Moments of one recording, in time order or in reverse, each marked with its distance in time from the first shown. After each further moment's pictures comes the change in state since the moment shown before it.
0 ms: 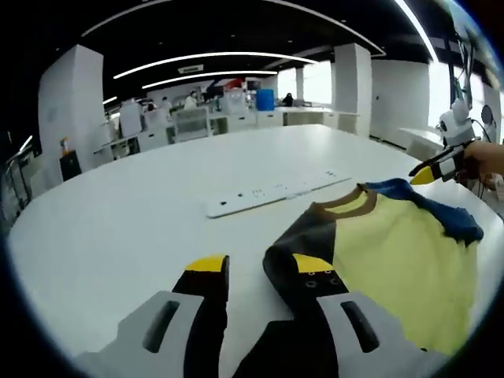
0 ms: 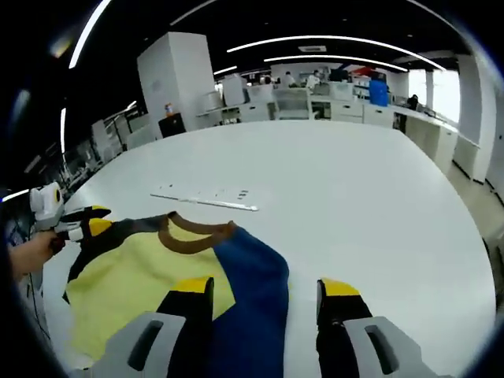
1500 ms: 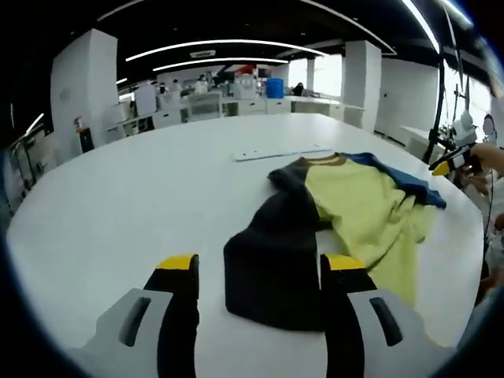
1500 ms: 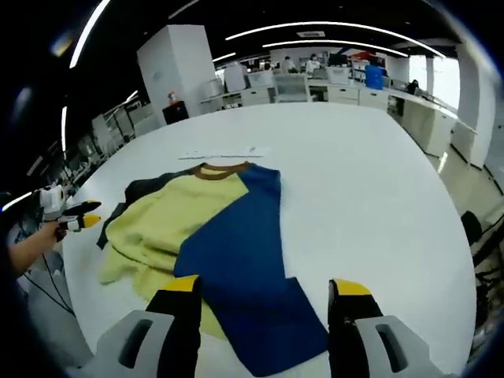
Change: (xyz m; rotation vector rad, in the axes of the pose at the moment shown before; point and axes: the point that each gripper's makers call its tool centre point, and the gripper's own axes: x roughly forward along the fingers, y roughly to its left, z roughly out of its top) left arm -0.154 0.003 -0.078 -0.081 0.084 0.044; right arm -0.142 0.011 -0.103 0.035 0.104 -0.008
